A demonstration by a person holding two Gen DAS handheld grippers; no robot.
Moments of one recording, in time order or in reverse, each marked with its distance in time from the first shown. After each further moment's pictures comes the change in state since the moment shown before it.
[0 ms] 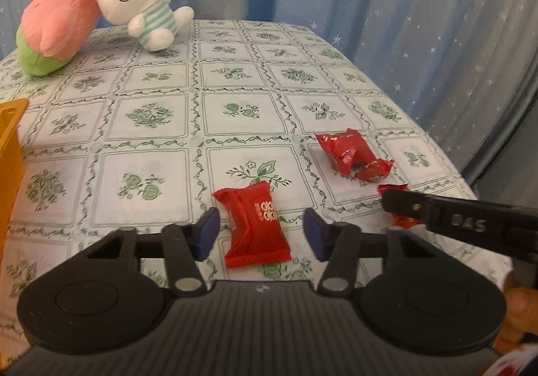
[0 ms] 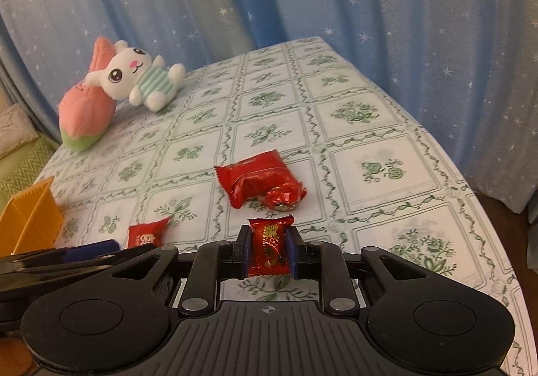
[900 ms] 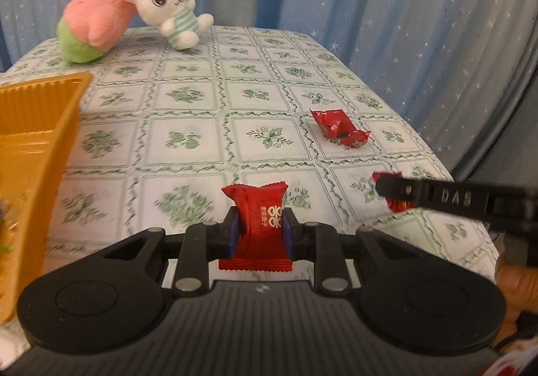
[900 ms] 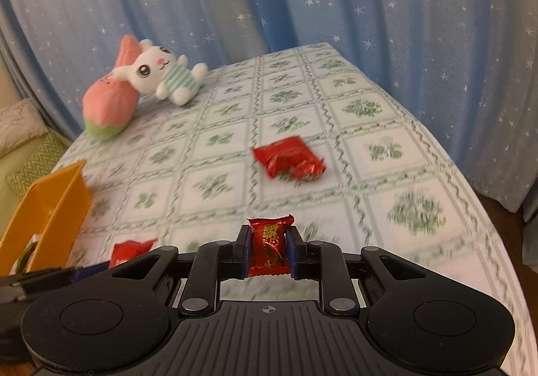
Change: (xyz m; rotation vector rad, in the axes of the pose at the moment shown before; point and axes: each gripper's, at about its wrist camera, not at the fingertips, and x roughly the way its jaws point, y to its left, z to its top) left arm -0.097 0.014 -0.050 -0.027 -0.033 -0.007; right arm -0.056 0.038 -0.033 -0.019 -0.011 0.000
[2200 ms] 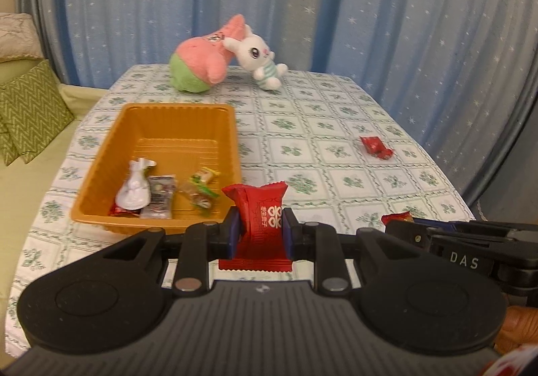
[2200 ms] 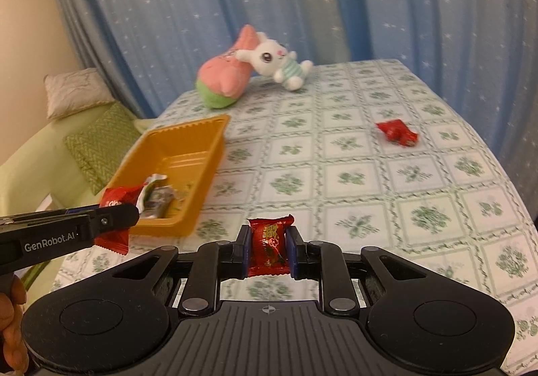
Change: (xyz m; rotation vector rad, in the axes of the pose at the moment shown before) left arm -0.205 0.090 -0.037 -0.041 -0.102 0.117; right arm -0.133 0.160 -0.081 -0.136 -0.003 0.118
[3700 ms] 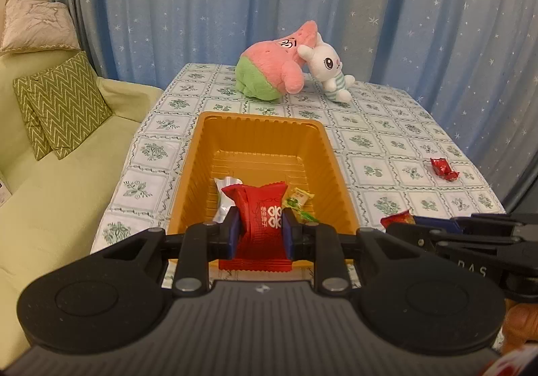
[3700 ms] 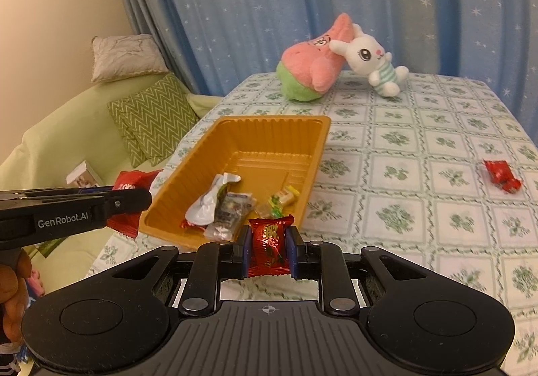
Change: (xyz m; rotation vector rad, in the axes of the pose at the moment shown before) left arm 0.023 0.112 0.035 -0.047 0.015 0.090; right arm 0.089 0.093 0.034 -0.153 0.058 0.138
